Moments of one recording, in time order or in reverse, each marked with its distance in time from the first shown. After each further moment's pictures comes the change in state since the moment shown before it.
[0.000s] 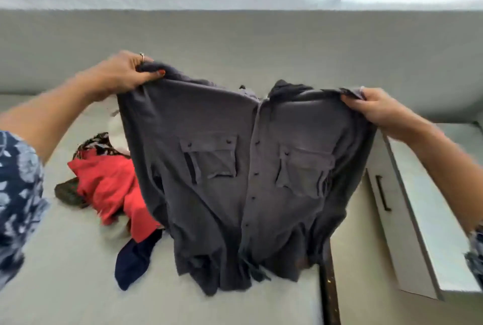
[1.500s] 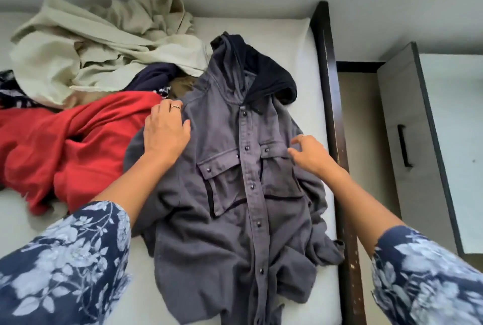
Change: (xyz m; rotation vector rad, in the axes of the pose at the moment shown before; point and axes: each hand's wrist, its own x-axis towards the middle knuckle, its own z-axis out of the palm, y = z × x) left_hand 0.025 -0.152 0.328 0.380 0.103 -0.150; right_hand 0.082 0.265 0.211 -0.600 -0.141 0.343
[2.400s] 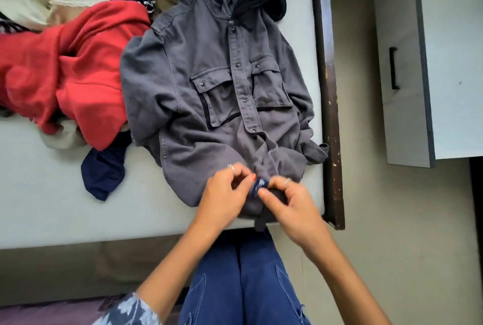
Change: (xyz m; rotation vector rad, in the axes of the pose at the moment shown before) left_hand -0.298 0.075 -0.022 -0.813 -0.523 -0.122; right_hand -0.309 -0.007 0.095 0.785 -0.072 -0.065
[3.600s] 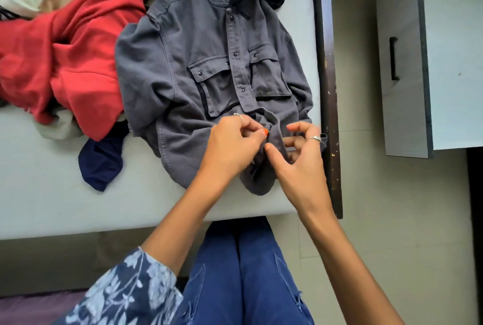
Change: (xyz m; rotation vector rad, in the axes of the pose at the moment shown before) left_hand 0.028 0.068 -0.015 -0.029 0.080 -0.059; right_hand 0.016 -0.038 -0.002 0.029 0.384 -0.072
